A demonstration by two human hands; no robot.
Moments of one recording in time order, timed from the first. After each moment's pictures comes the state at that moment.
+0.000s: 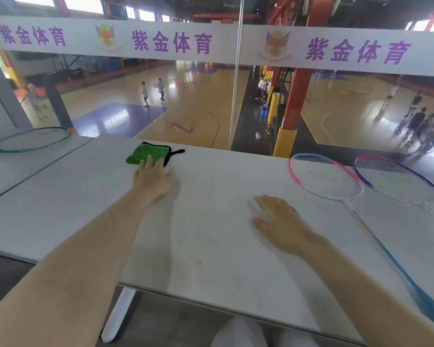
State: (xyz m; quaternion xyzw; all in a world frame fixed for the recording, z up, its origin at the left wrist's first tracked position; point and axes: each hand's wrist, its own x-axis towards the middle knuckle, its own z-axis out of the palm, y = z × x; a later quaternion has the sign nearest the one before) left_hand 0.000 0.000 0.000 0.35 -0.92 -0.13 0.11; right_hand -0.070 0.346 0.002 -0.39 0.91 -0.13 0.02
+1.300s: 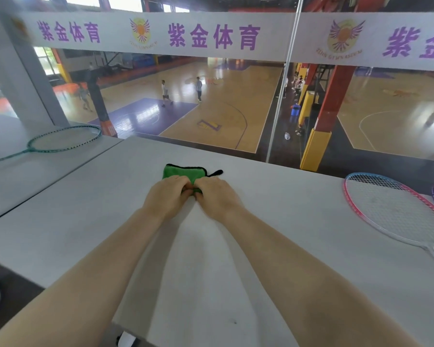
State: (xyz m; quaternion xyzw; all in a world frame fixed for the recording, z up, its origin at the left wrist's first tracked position) left_hand 0.015 -0.048 -0.015 0.20 -0.95 -0.10 0.21; right_hand -0.093 0.078 -0.007 -0.54 0.81 -0.22 -0.04
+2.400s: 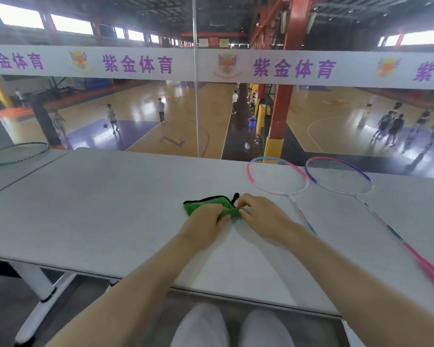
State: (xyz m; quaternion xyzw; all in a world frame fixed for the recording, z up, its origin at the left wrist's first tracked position) left_hand 0.008 0.262 -0.010 0.00 -0.96 -0.25 0.16; right_hand -0.085 0.433 0.022 -0.41 0.88 -0.25 0.01
